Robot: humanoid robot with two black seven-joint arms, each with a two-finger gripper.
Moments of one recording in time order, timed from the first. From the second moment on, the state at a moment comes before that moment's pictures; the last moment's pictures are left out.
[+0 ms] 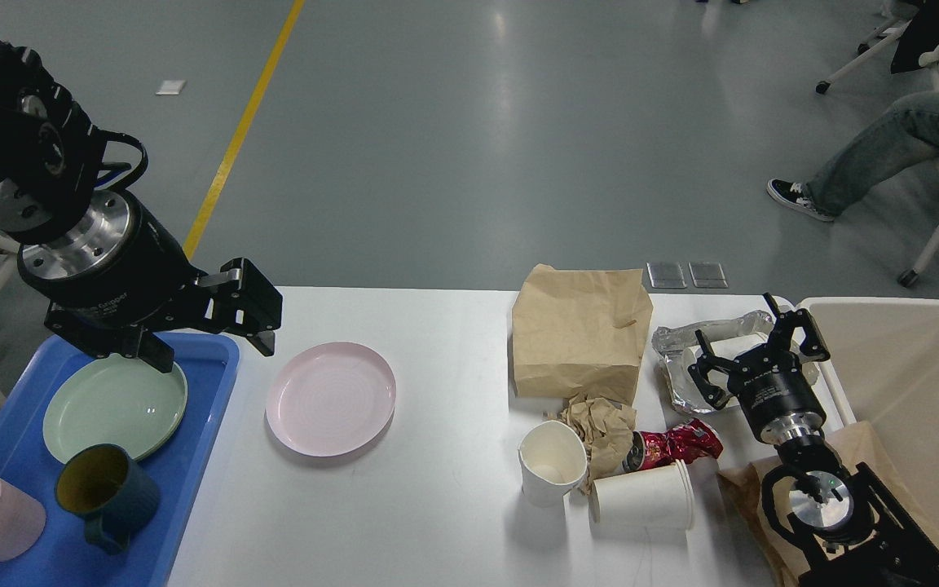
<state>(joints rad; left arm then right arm) -2.56 0.15 1.63 -1.75 -0.20 -0.68 -0.21 0.24 -0.07 1.51 0.78 -0.51 0.41 0.16</state>
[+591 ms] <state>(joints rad) -2.19 0.29 1.64 -1.57 -0.46 -0.65 -0.21 0.24 -0.07 1.51 0.78 -0.51 0.41 0.16</state>
